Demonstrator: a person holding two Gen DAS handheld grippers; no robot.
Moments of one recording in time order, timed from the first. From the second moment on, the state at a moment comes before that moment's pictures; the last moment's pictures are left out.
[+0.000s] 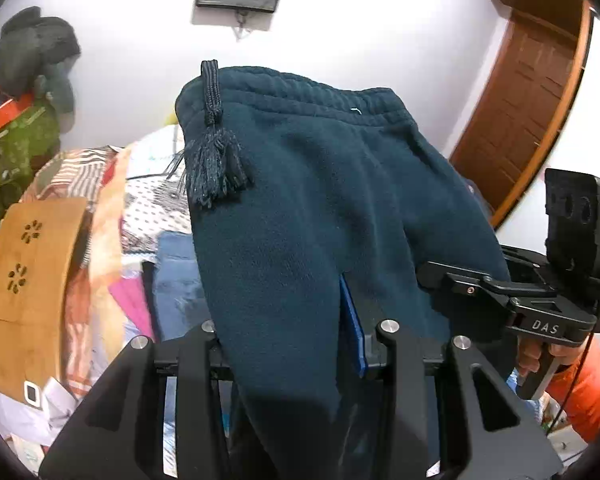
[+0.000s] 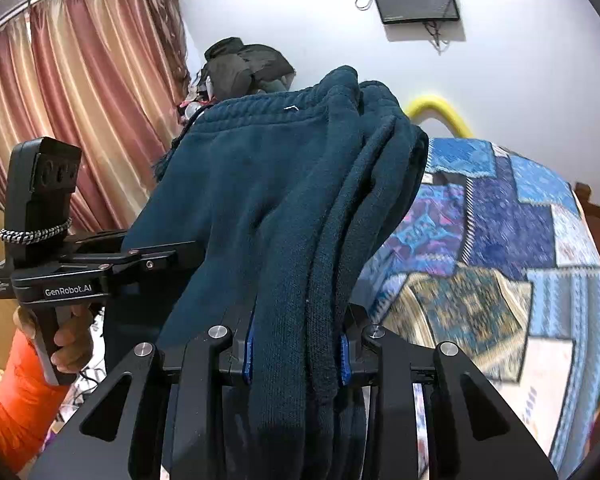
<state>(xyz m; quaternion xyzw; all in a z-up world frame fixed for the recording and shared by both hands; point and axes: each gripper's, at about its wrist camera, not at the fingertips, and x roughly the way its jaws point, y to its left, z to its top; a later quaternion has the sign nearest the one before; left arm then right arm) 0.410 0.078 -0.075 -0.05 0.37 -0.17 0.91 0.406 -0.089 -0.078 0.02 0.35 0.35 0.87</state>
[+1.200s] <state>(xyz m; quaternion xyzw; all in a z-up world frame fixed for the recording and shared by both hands) 0.452 0.146 -0.204 -0.04 0.47 -0.02 0.88 0.434 -0.072 -0.163 0.01 0.43 0.30 0.85</state>
